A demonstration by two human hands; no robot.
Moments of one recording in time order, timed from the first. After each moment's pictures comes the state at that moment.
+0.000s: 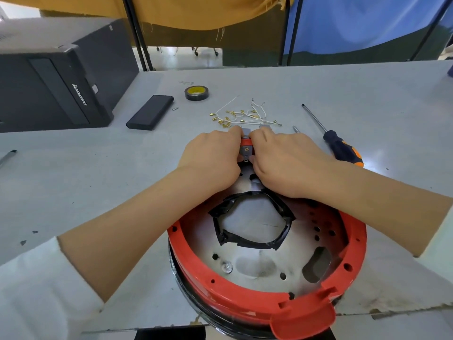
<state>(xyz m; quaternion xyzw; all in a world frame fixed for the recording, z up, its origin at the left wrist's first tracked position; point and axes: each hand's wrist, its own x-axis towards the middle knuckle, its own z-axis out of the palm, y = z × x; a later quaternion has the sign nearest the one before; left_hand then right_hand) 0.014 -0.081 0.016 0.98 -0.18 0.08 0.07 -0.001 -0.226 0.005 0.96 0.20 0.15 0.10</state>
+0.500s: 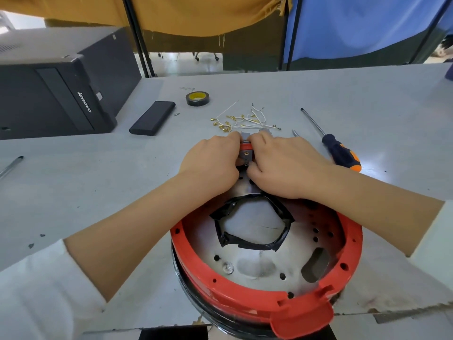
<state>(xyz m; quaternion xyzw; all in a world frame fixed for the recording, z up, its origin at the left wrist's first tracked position) 0.013 -0.079 0.018 0.98 -0.18 0.07 0.09 -0.003 -0.223 0.010 0.97 0.18 0.14 0.04</state>
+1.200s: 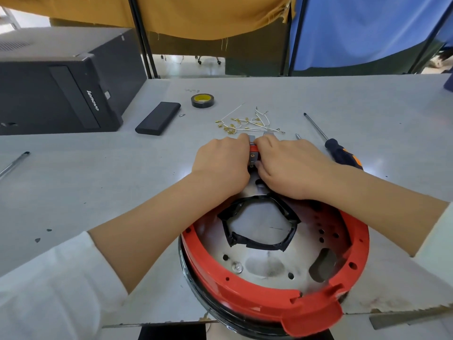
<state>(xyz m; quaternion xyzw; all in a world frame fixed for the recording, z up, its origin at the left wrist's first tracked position) 0.009 -0.085 0.019 0.98 -0.17 0.08 0.05 0.001 -0.227 0.007 0.96 0.21 0.14 0.09</state>
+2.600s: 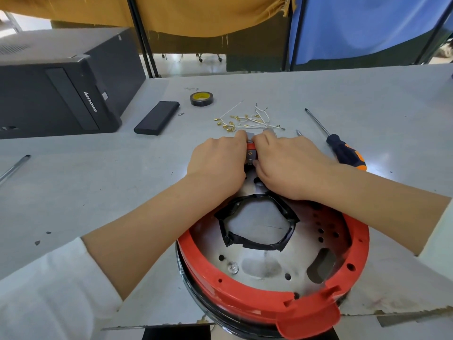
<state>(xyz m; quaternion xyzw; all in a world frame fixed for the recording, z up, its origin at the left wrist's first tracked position) 0.007 -0.084 0.017 0.98 -0.16 0.10 0.03 0.002 -0.227 0.001 0.96 0.21 0.17 0.12</state>
